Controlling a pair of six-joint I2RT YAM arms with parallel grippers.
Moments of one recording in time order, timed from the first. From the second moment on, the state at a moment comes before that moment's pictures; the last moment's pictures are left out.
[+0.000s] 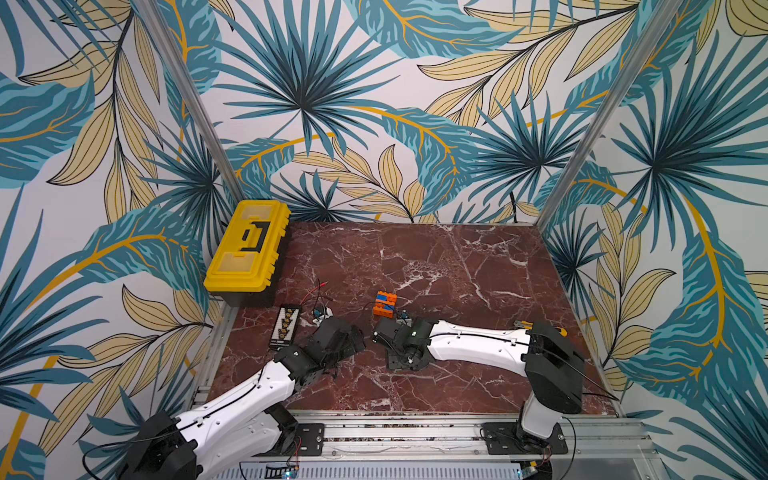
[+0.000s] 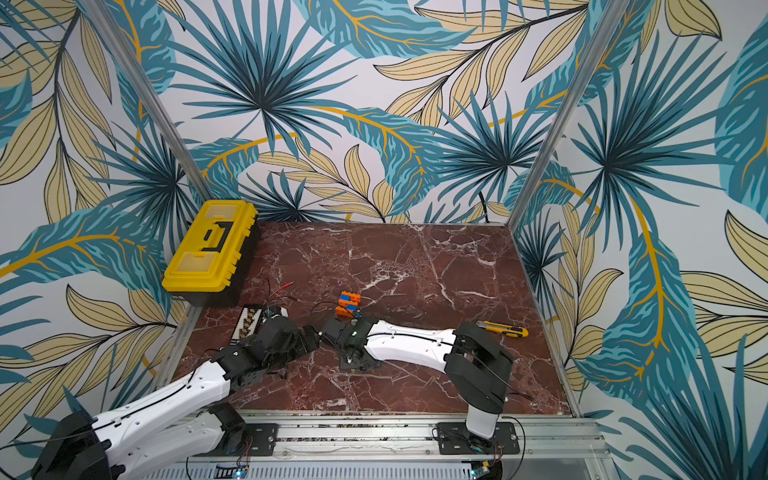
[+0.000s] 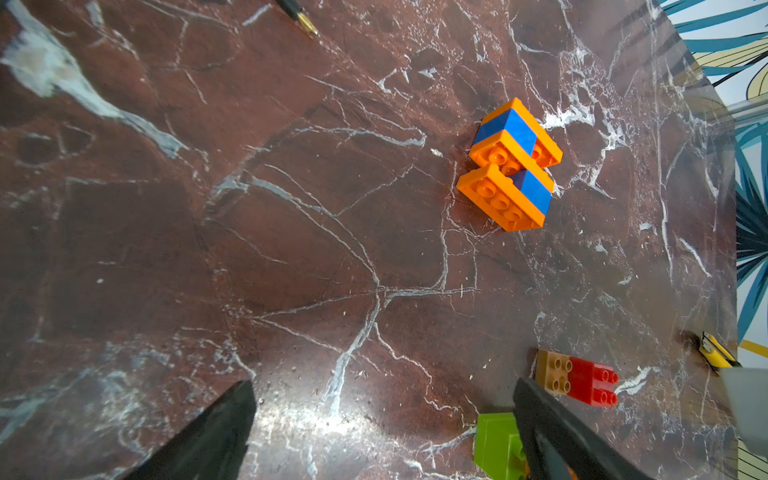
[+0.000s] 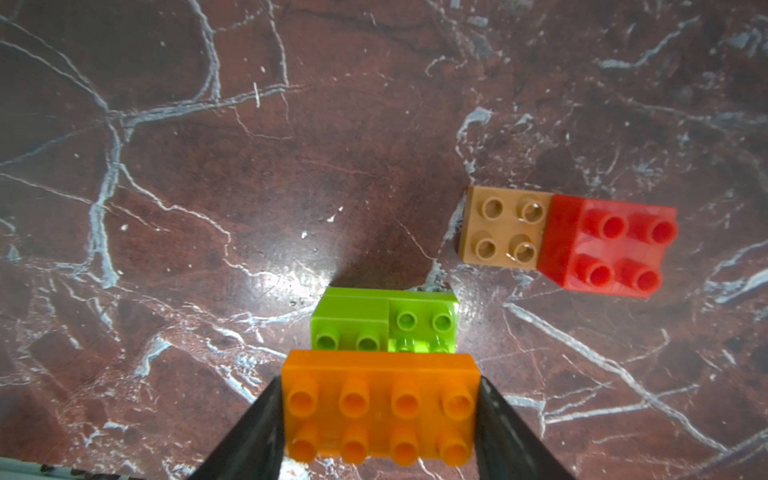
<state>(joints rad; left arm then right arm) -0.67 0.97 0.49 -0.39 -0.18 -1.04 1.08 1.78 1.23 -0.84 0.20 1.01</state>
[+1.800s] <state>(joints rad) -0.67 0.99 0.49 -0.39 -0.17 -1.02 1.07 1.85 1.26 -0.87 0.21 1.03</state>
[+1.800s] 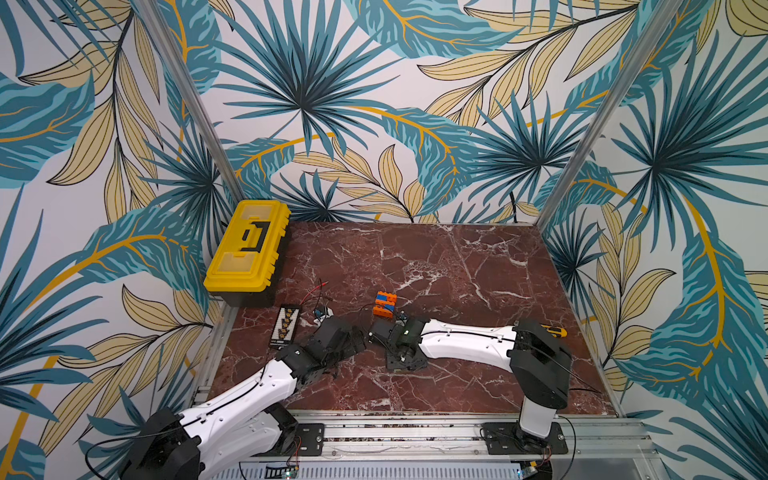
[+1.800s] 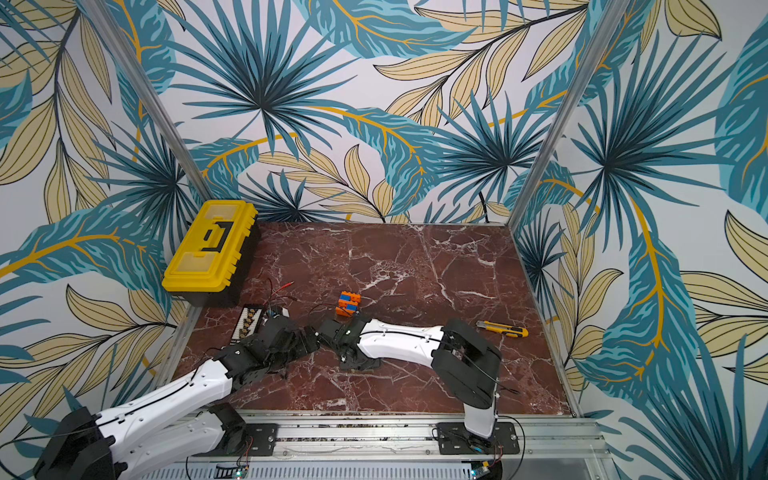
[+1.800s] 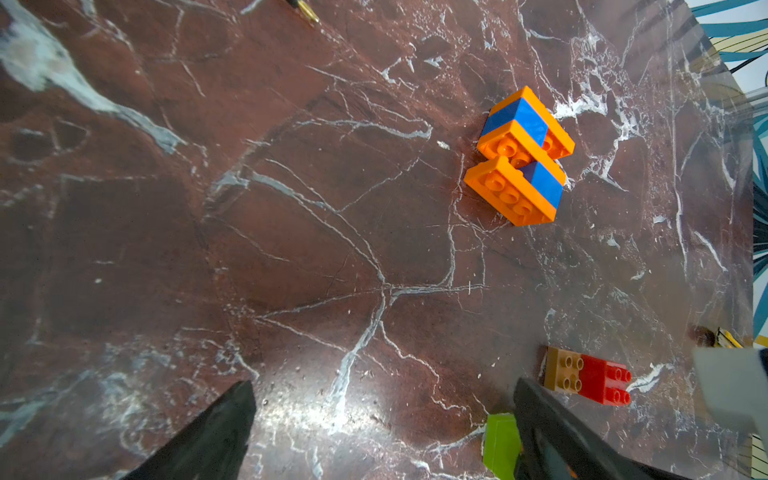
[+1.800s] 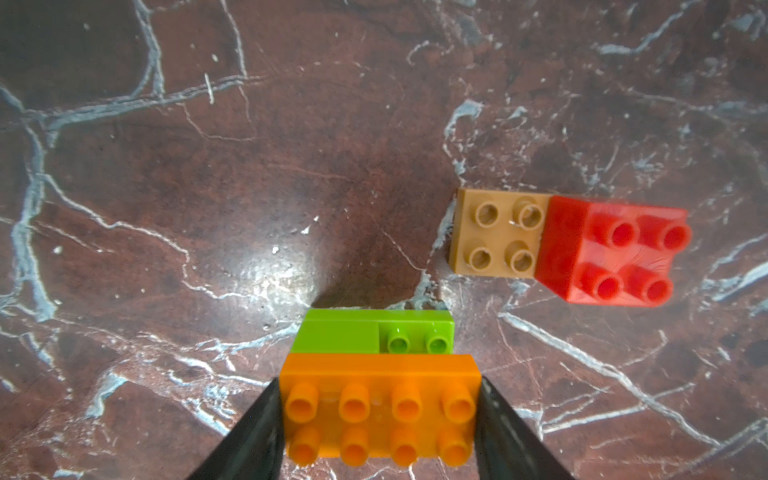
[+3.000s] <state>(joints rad) -0.67 1.04 0.49 -0.40 -0.14 -1.02 1.07 1.70 1.09 -0.88 0.22 1.06</state>
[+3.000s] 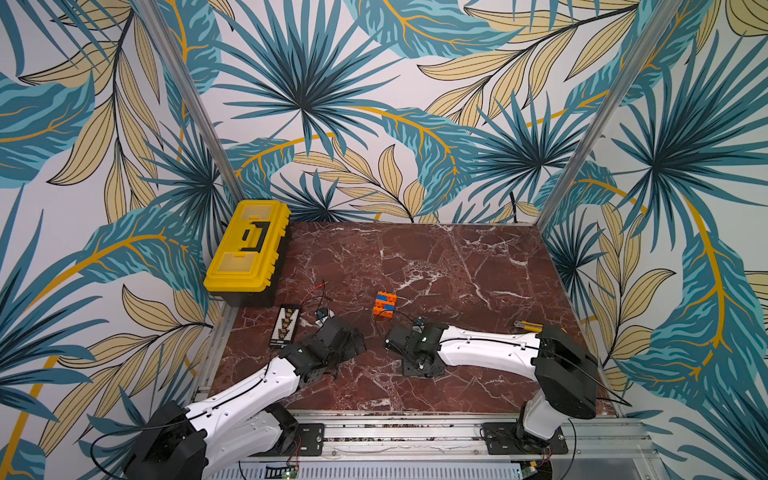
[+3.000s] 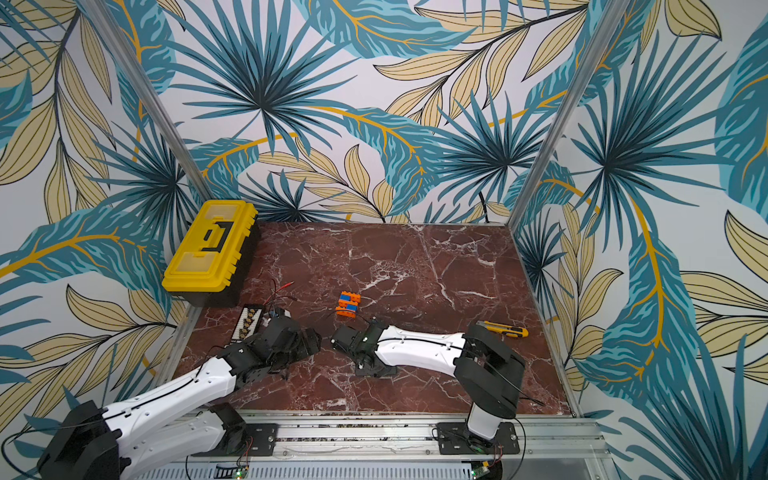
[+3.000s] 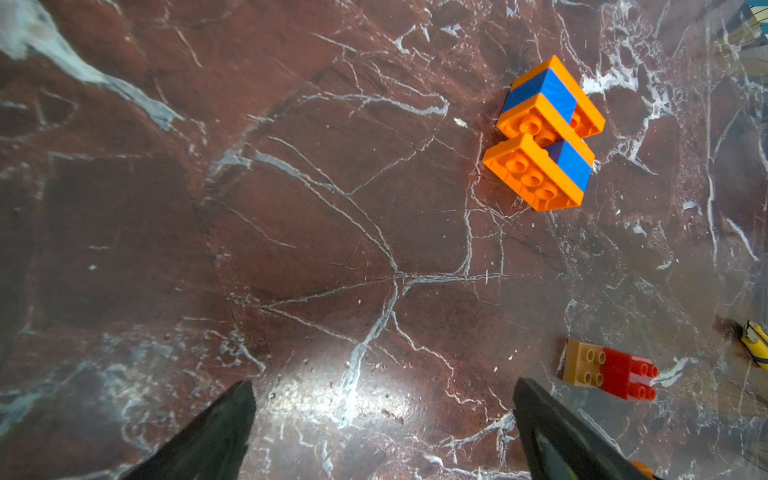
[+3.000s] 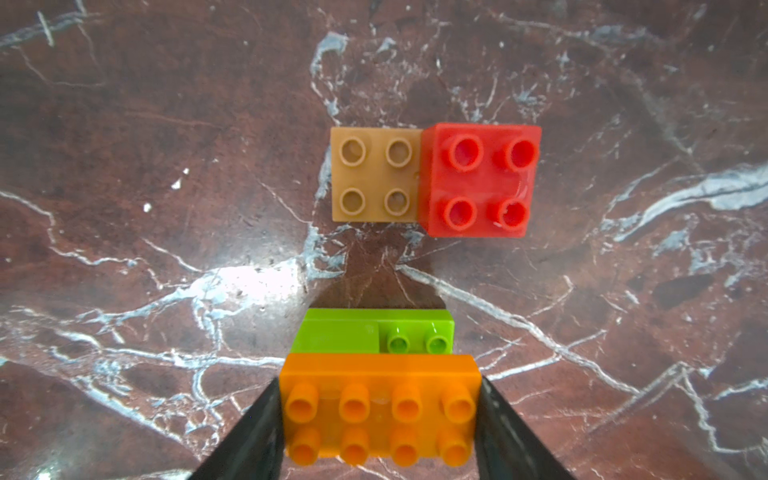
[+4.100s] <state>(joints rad) -0.67 1.04 0.49 -0.39 -0.13 -1.02 1.04 1.65 1.02 -0.83 0.22 1.06</state>
